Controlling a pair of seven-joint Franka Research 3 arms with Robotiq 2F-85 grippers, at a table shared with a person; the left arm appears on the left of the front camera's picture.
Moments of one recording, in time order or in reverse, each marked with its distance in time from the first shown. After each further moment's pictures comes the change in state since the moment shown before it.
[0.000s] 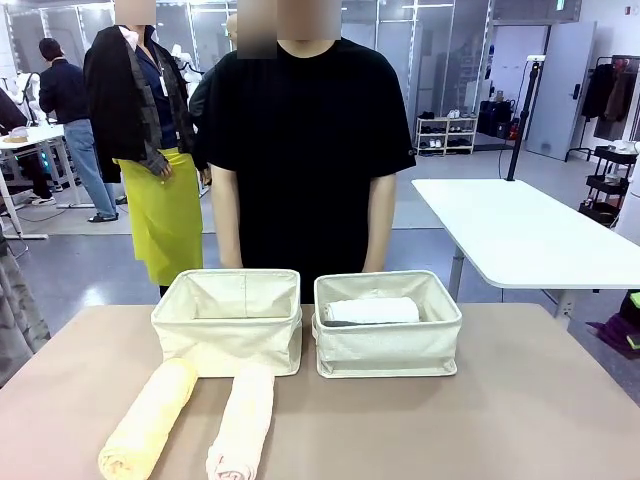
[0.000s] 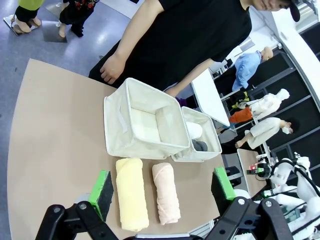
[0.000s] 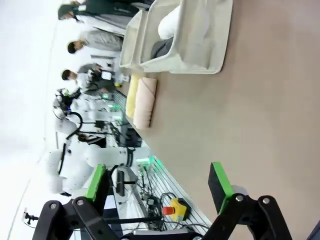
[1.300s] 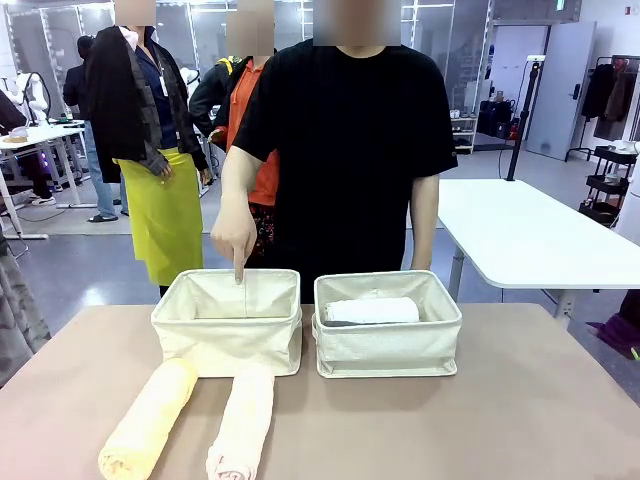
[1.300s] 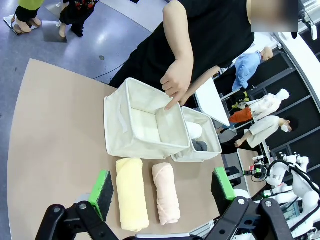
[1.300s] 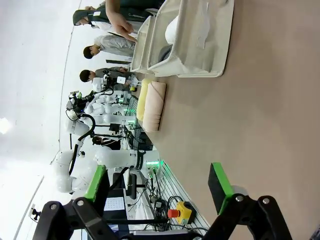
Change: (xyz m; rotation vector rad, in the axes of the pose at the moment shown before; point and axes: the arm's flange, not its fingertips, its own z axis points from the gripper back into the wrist) left arm 0.000 0.000 0.000 0.000 0.000 0.001; right arm -0.001 -0.027 0.007 0.079 -0.016 -0.009
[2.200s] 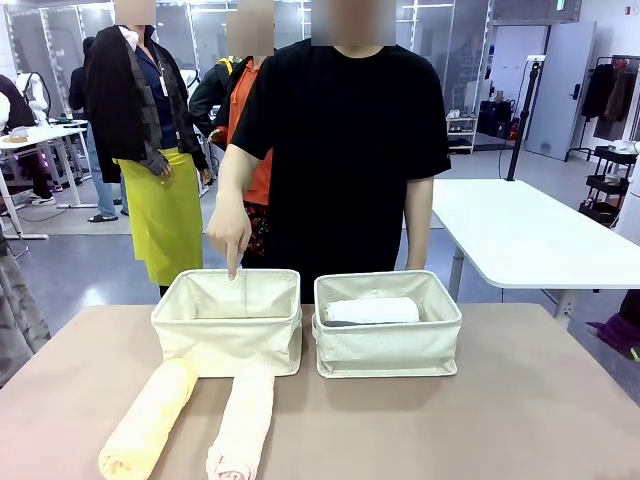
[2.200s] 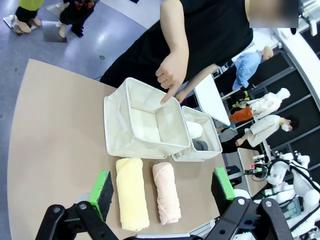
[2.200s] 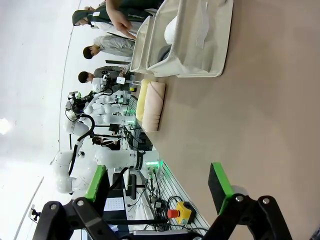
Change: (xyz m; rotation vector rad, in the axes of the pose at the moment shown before) left arm 0.001 -0.006 -0.003 0.003 0.008 -0.016; right arm 0.000 -0.001 -0.001 -0.002 -0.001 -0.002
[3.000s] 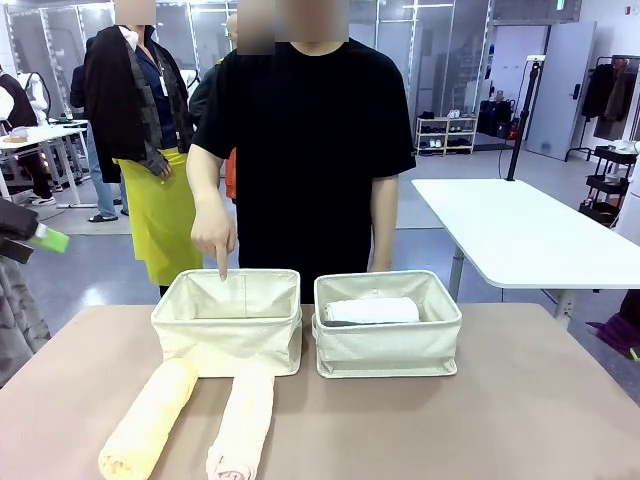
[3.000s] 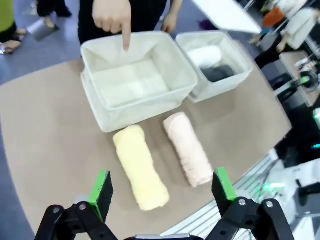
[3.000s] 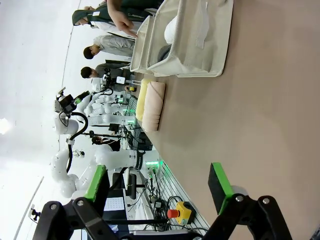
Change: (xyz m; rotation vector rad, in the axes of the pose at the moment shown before) left arm -0.031 -0.130 -0.103 0.143 0.343 -0.475; right arm 0.000 0.000 -0.001 -0.001 0.001 0.000
